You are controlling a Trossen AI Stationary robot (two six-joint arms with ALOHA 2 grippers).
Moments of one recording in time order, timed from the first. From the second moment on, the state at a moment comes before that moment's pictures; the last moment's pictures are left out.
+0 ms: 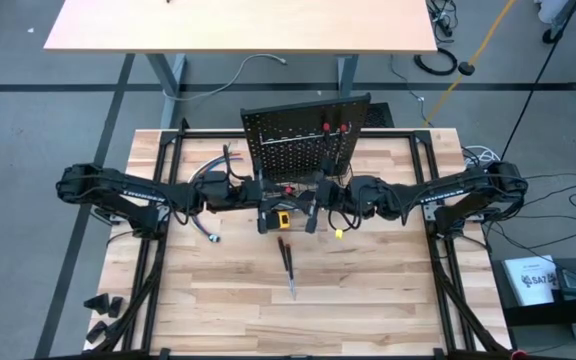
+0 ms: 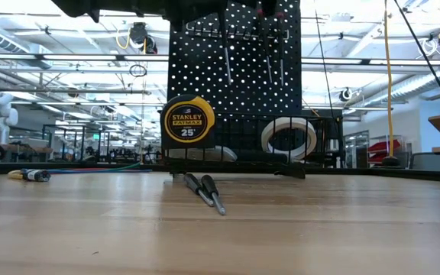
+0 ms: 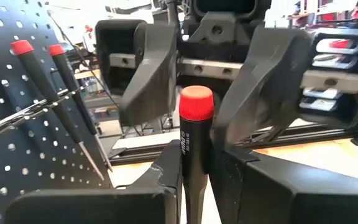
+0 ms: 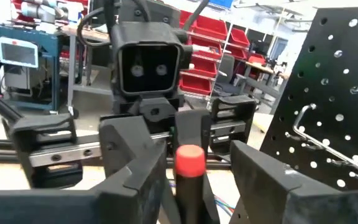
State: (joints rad) left arm 0.00 1.34 0.77 0.60 -0.07 0.22; right arm 0.09 1.48 1.02 0.50 0.34 -0.19
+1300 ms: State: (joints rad) left arm 0.00 1.15 0.77 0.17 -0.14 0.28; right arm 0.08 1.28 1.02 0.46 0.65 -0.26
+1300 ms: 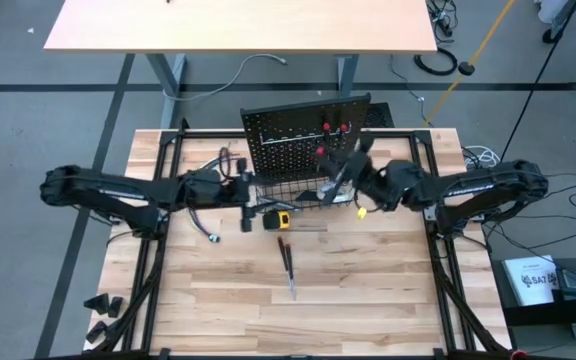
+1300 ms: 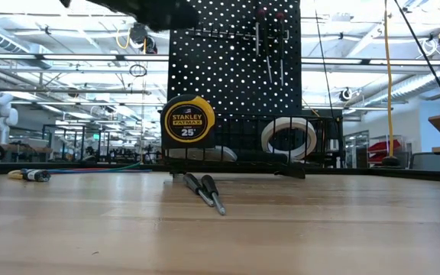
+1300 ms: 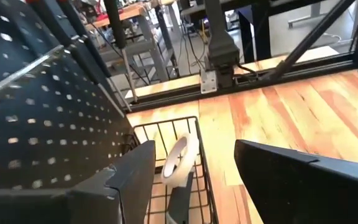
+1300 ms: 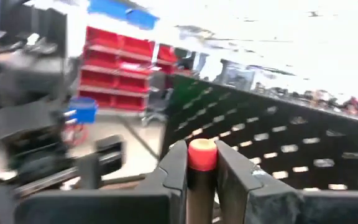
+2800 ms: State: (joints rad) left arm 0.01 0.98 0.69 0.15 -0.24 0.28; right arm -0.09 1.37 1.02 0.59 0.66 -0.12
